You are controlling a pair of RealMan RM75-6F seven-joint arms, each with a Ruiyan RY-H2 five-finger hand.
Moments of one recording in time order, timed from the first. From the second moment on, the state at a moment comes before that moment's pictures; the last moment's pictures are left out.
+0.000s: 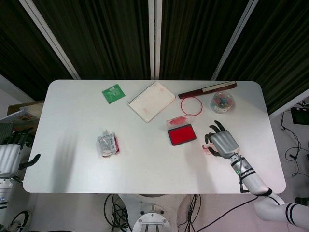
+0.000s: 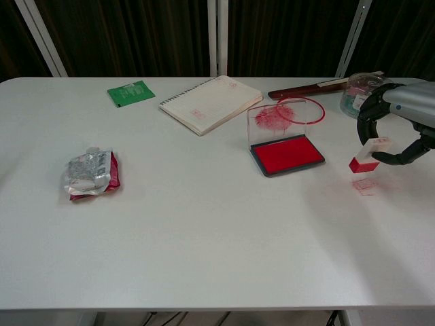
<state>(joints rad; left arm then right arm) -0.10 -1.15 -0.08 -1.51 1.46 1.48 -0.04 0.56 -1.38 0.01 -1.44 -1.39 1.04 -0.16</state>
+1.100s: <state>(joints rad) -0.10 -1.14 -0.07 -1.50 1.46 1.49 -0.06 0.53 -1.48 0.01 -1.30 -1.42 1.01 -0.13</state>
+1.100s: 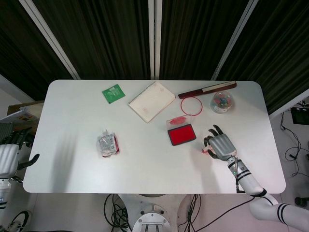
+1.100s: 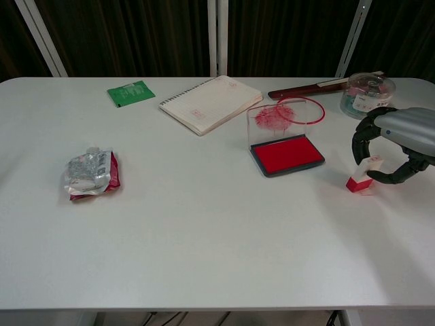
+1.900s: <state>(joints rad) -0.09 -1.14 -0.08 -1.50 1.46 1.50 -0.07 0.45 -1.35 -0.03 -1.40 -1.53 1.19 -0.06</state>
